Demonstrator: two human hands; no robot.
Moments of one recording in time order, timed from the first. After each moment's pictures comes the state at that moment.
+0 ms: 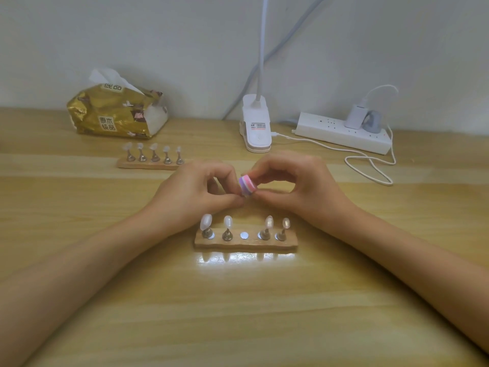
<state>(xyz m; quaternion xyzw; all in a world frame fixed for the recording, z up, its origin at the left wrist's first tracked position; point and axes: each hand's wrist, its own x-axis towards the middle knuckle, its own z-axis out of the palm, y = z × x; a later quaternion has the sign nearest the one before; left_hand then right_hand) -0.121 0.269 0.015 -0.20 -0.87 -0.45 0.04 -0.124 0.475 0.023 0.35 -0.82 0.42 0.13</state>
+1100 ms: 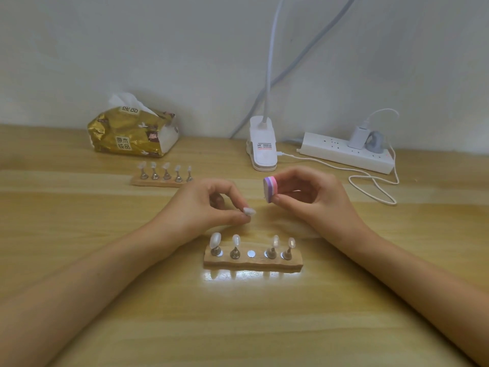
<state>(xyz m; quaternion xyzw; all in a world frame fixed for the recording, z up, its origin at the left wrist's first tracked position) -0.121 0.261 0.018 -0.18 -0.83 -0.53 0.00 -0.126 0.486 0.021 0.26 -0.79 0.55 0.09</state>
